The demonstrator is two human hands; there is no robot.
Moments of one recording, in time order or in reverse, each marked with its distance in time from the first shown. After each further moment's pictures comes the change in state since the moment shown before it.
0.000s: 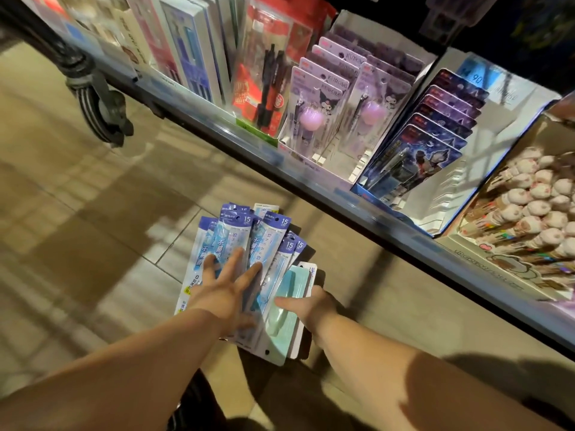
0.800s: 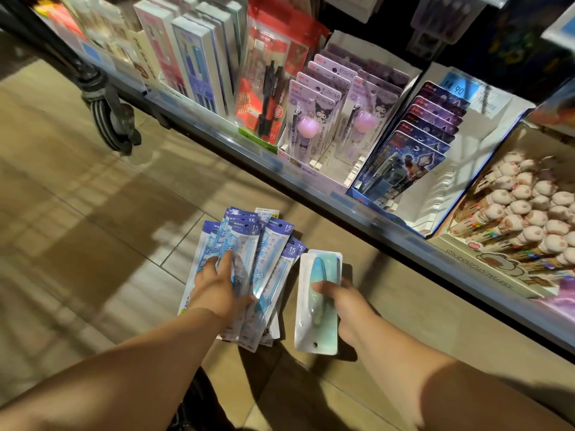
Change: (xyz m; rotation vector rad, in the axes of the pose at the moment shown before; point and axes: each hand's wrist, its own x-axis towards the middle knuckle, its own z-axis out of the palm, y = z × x) left_hand -0.001 -0.002 0.005 -0.539 0.254 -0.187; right_hand -0.022 -0.003 -0.048 0.284 0.070 -0.046
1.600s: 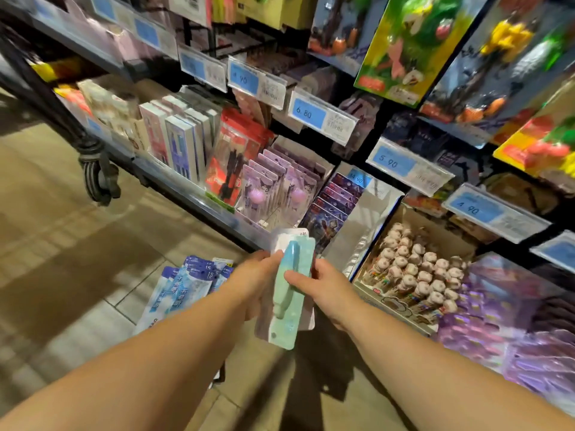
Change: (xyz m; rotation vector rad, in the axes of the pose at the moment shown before) left_hand -0.068 0.178 -0.056 -1.284 -0.270 0.122; right_hand -0.116 -0.123 -0.053 -0.504 -0.126 -0.563
